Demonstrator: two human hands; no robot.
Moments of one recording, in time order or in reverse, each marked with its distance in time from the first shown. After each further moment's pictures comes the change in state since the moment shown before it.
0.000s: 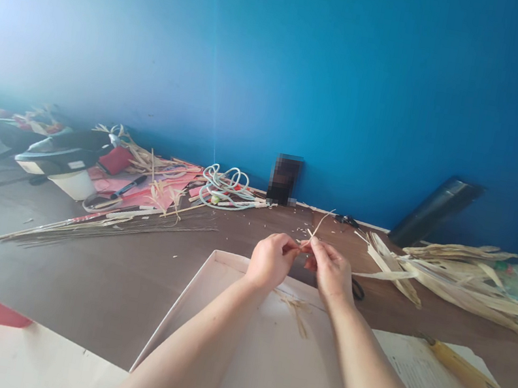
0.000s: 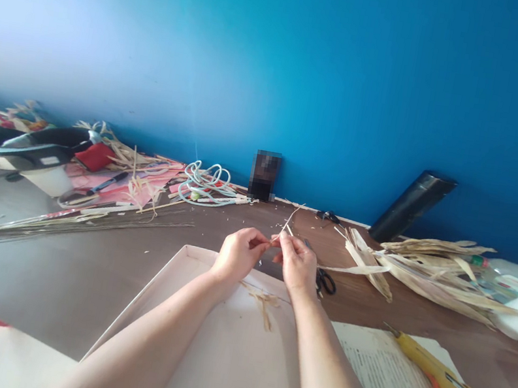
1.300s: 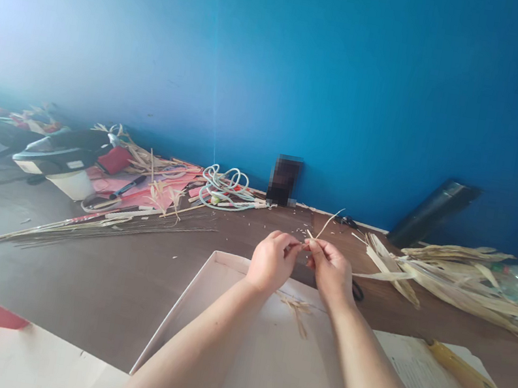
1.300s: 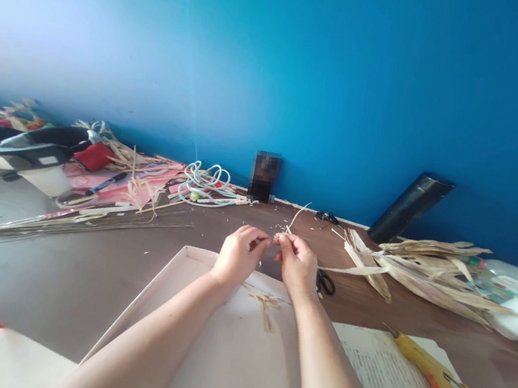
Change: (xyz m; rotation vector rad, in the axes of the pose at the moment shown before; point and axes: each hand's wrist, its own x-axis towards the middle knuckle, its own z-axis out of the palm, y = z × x) left_hand 0.000 0.010 -0.008 0.016 0.035 0.073; right_hand 0.004 0.008 -0.002 -0.058 0.001 -0.064
